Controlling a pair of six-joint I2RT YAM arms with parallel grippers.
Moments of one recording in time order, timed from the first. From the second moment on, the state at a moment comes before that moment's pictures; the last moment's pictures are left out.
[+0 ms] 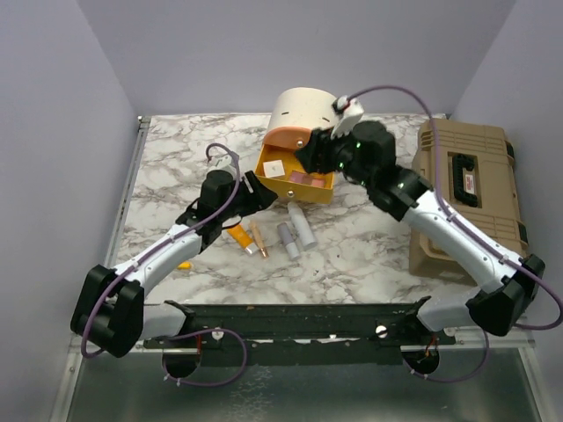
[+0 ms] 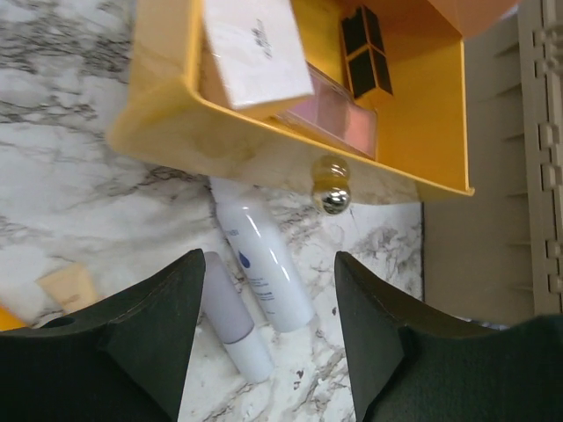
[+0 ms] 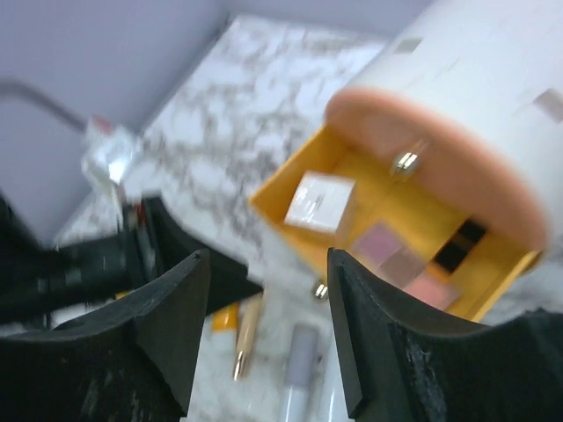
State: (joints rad) left arm -0.43 1.23 0.73 0.09 0.16 -0.75; right arm 0.76 1.34 1.28 -0.22 0.05 0.29
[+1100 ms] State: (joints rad) left arm -0.63 1.55 0.84 0.30 0.00 -0.83; right arm 0.30 1.97 1.95 -0.41 -0.45 0.34
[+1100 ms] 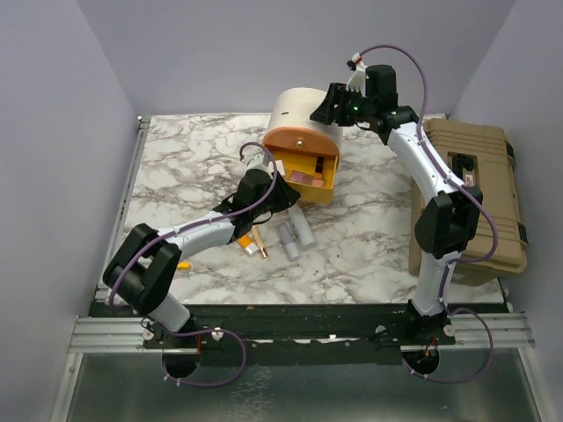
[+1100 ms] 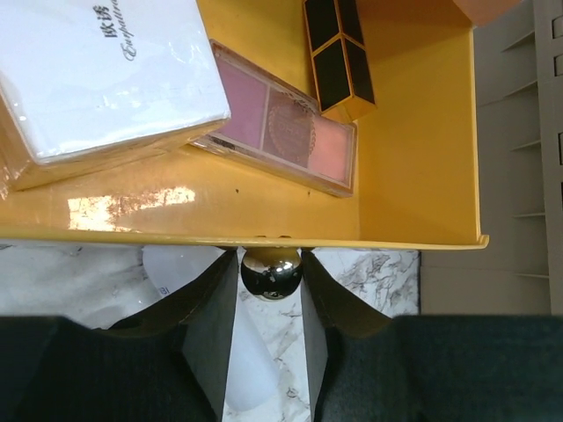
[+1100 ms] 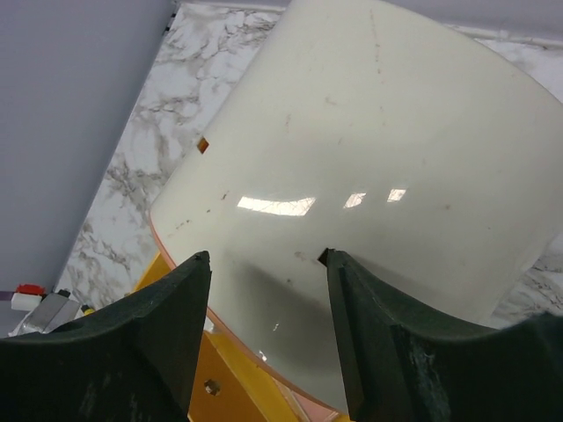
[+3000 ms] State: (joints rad) left arm -0.58 1.84 1.16 0.38 -0.04 -0.63; right arm 0.28 1.95 1.89 -0.39 -0.49 0.22
